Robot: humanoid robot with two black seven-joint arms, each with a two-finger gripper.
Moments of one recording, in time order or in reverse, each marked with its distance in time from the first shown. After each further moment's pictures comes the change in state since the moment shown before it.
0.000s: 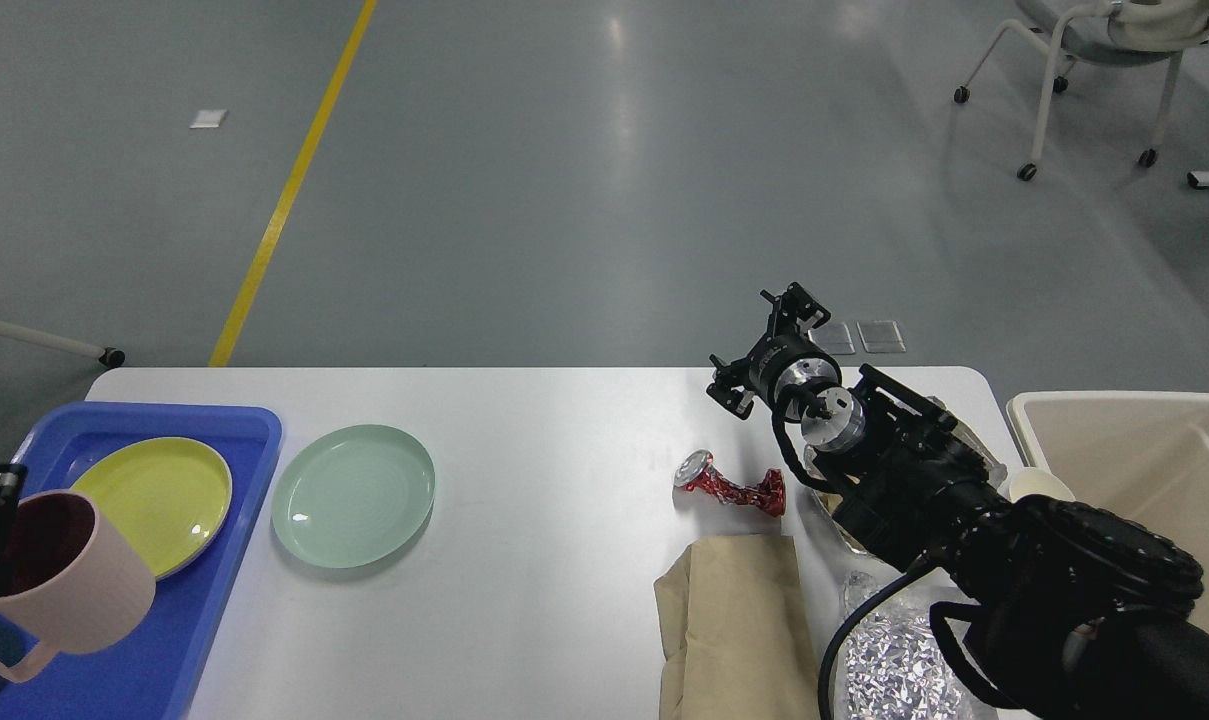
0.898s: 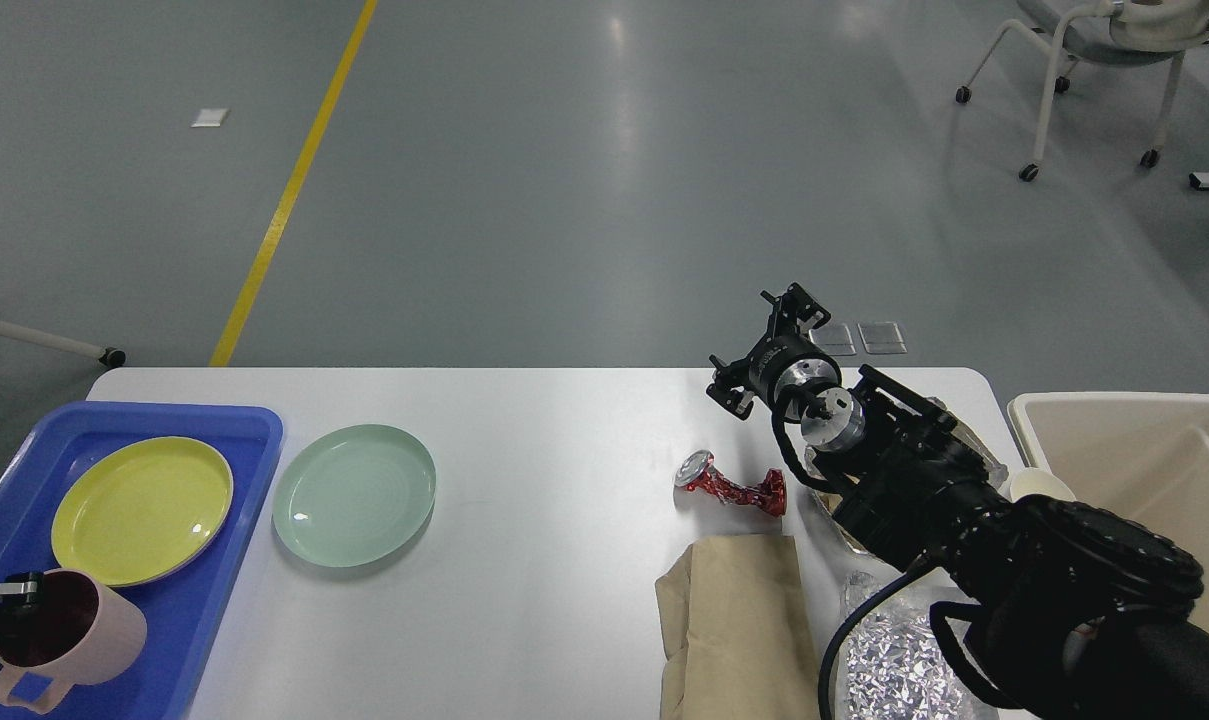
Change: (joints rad) left arm 0.561 0.101 -0.217 0.205 0.000 0.447 0.003; right arm 0.000 0.000 0.000 0.000 0.000 0.000 0.000
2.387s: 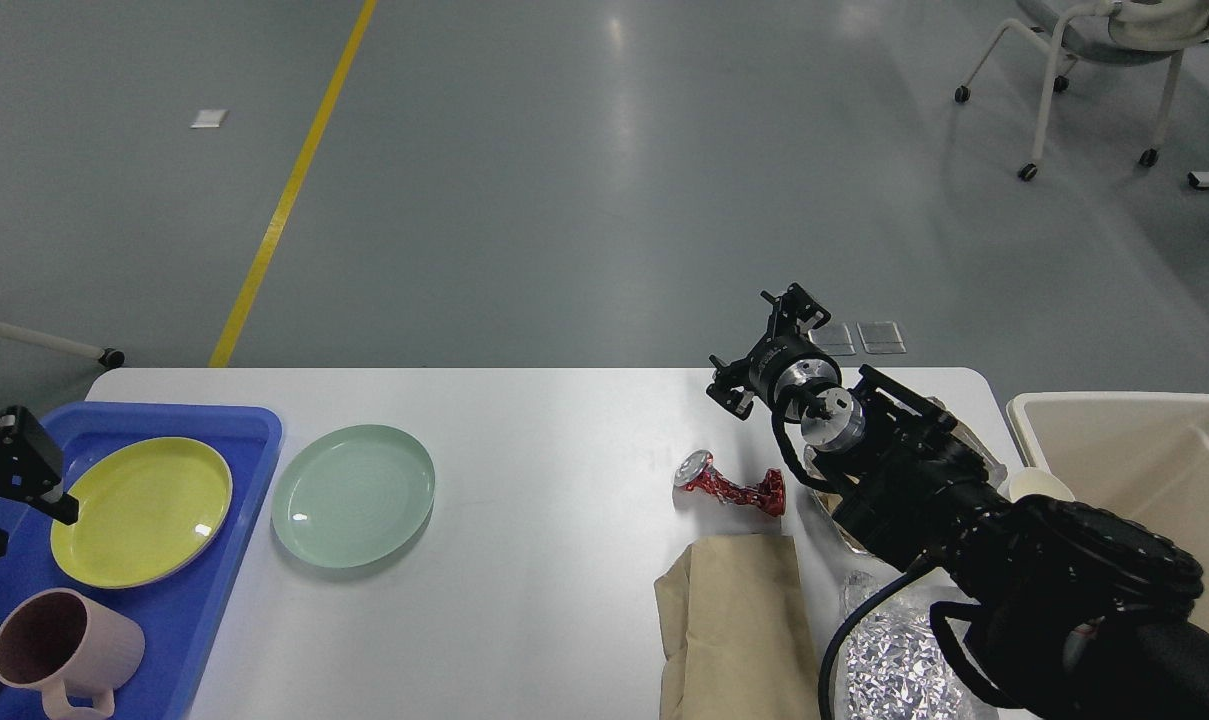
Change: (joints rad) left arm -0.504 0.083 0.011 -0.021 -0.020 -0.572 -0.010; right arm 0.000 0.000 0.000 0.000 0.000 0.000 0.000
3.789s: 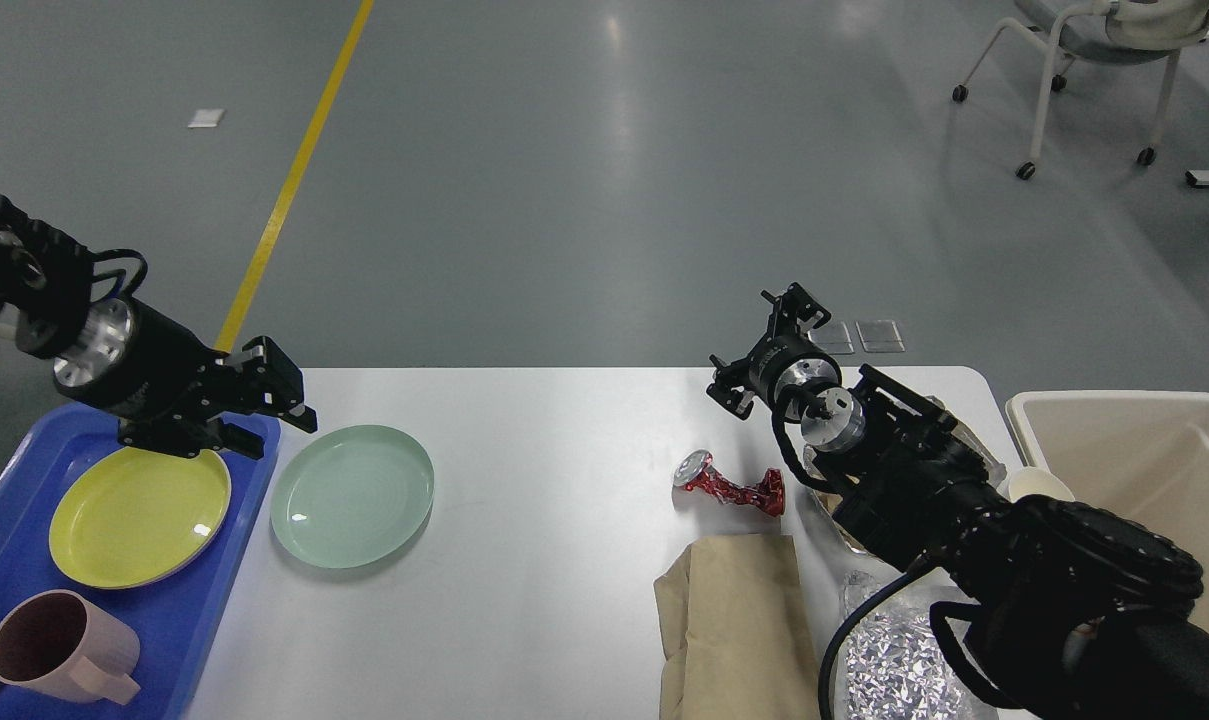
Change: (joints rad) left arm 0.280 -0.308 -0.242 0.006 -0.295 0.439 -0.001; right arm 0.000 0.000 0.000 0.000 0.000 0.000 0.000
